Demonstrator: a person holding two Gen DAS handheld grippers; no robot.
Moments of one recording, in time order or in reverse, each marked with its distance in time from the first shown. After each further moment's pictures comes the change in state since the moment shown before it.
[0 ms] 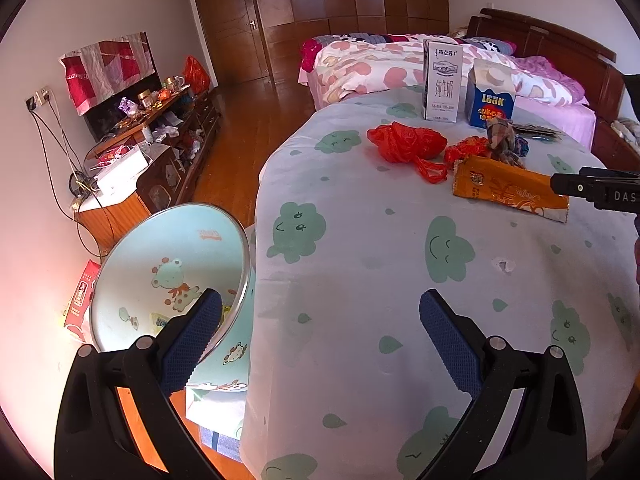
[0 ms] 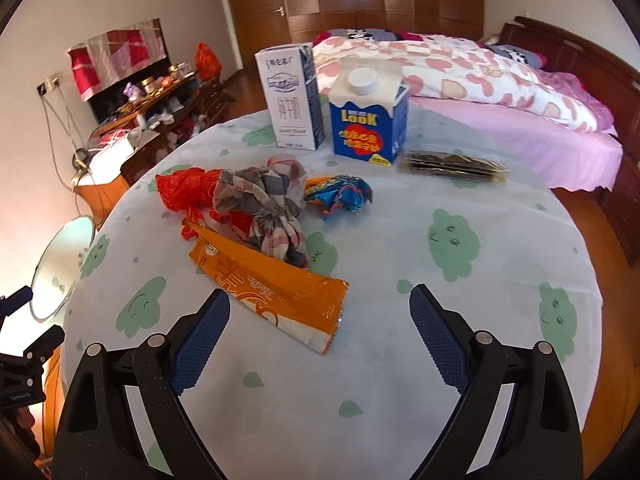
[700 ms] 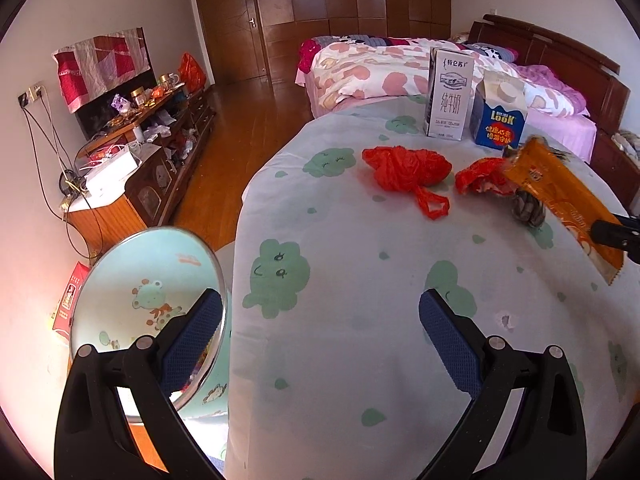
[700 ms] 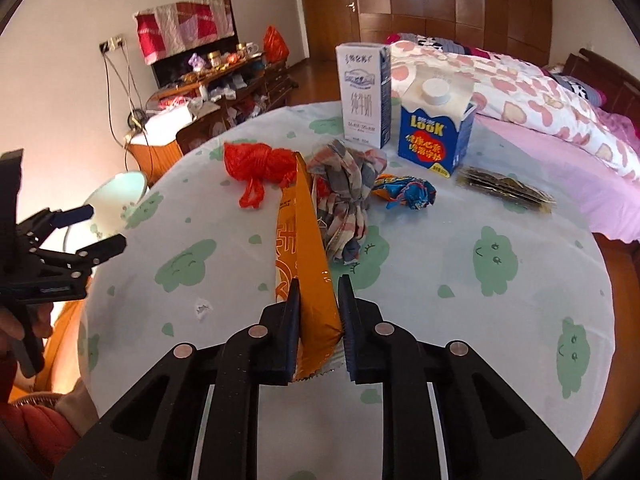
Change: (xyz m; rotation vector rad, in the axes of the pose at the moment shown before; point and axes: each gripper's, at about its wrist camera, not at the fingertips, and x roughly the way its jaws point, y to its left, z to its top) left arm 0.031 -0.011 0.037 -0.022 -0.010 -0.031; right arm -0.043 -0.001 -0.023 -0.052 -0.076 0.125
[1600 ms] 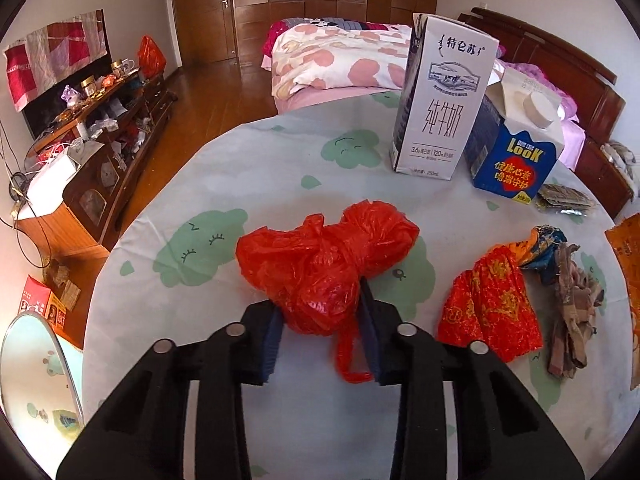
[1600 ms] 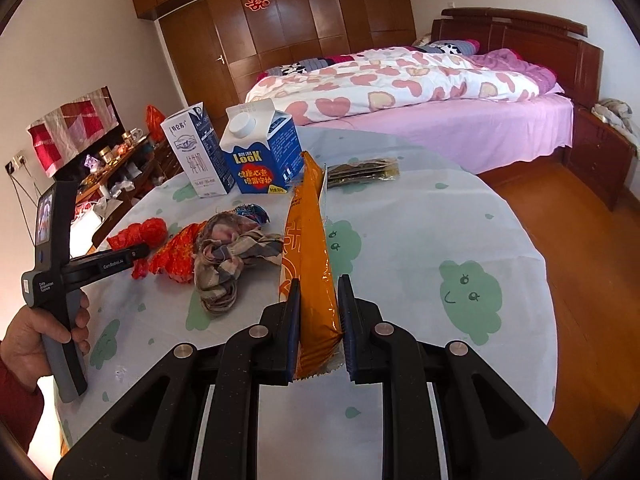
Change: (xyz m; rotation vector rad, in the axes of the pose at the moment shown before) left arm 0.122 -0.064 0.089 -0.025 0.066 -0.137; right arm -0.025 -0.071 -0.015 0.326 -0.128 -0.260
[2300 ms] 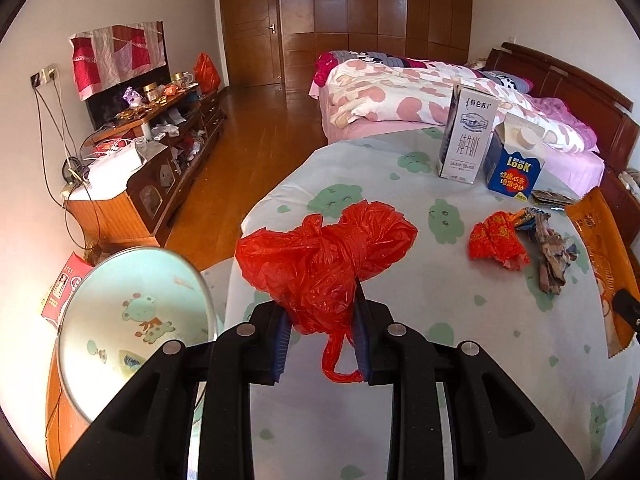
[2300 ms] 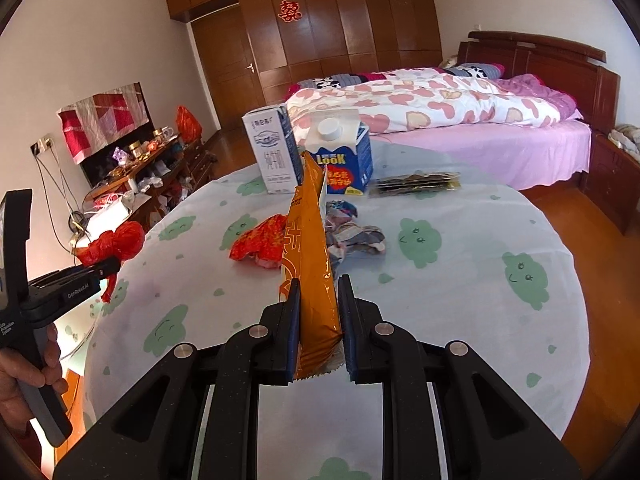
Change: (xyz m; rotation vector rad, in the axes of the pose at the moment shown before) left arm -0.121 0.058 -0.073 -0.084 -0.114 0.139; right arm -0.024 0.081 -0.025 -0.100 -0.055 0.052
